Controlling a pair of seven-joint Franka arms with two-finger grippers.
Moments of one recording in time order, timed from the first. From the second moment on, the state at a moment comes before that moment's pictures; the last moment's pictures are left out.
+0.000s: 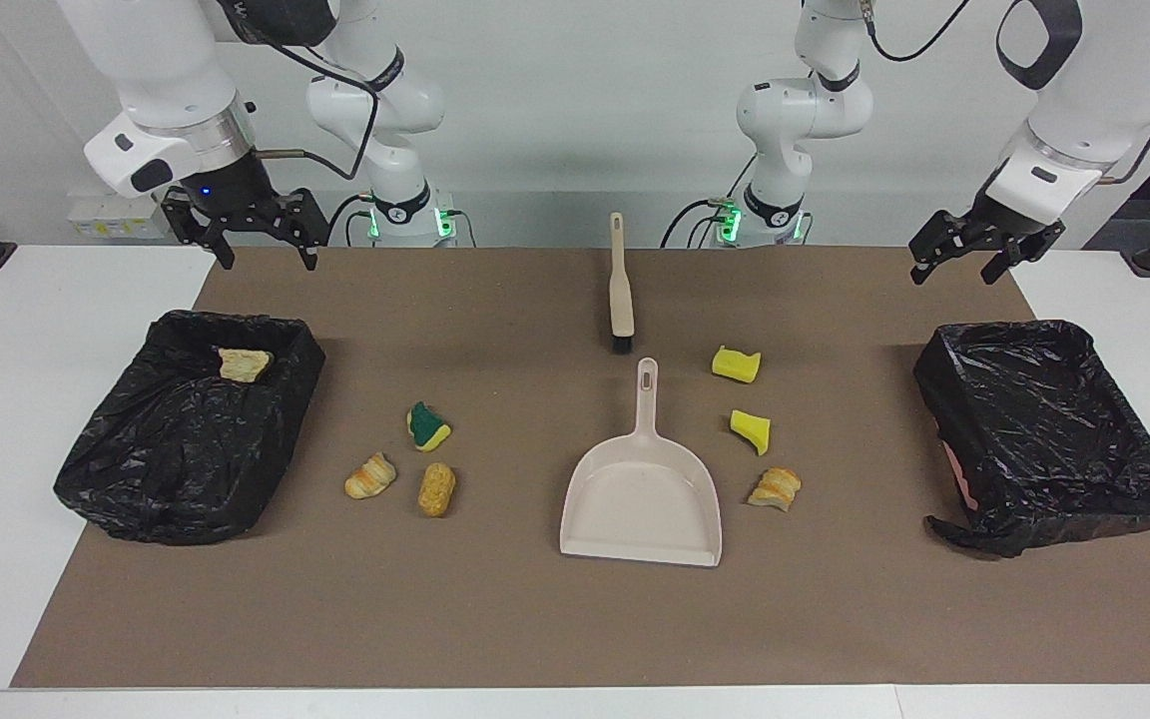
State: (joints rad) left arm -0.02 -0.02 0.00 -1.60 -0.04 1.56 0.02; right arm -0.01 0.11 0.05 -1.36 -0.05 1.42 0.04
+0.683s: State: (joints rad) left arm -0.06 -0.03 -0.02 -1.61 -0.04 1.55 0.02; right arm -0.01 0.11 0.05 -1.36 -0.05 1.42 0.04
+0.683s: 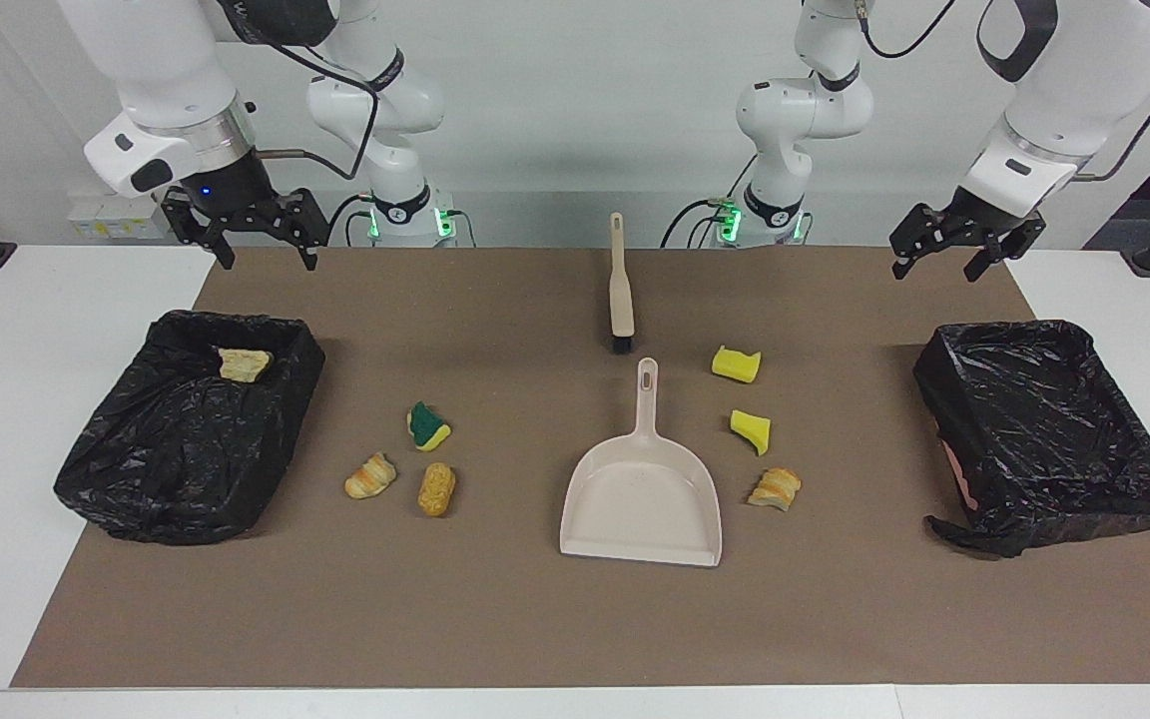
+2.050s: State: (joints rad) left arm -0.47 -0.15 -0.02 -2.20 -0.16 1.95 -0.19; right arm -0.01 0.12 0.05 -1.38 0.04 1.50 0.06
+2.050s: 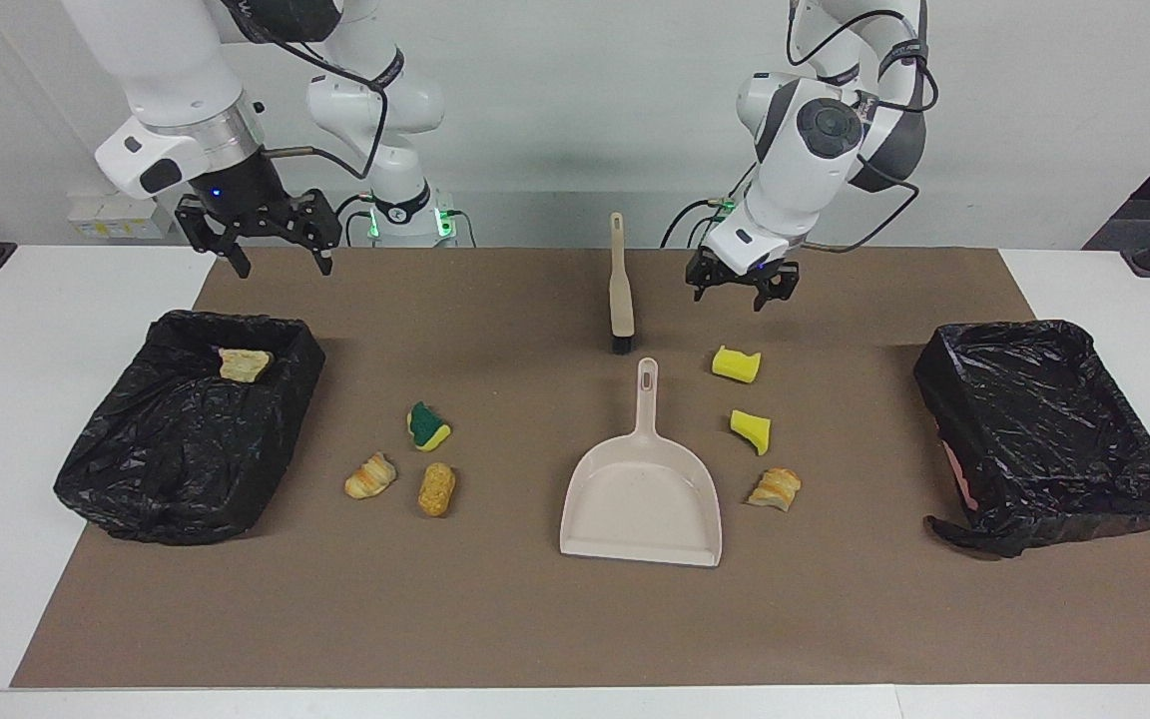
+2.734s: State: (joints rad) left arm -0.92 -0.16 -0.03 -2.49 -0.17 2.31 -0.65; right arm 0.18 0.29 0.07 -1.39 0.08 1.71 0.43
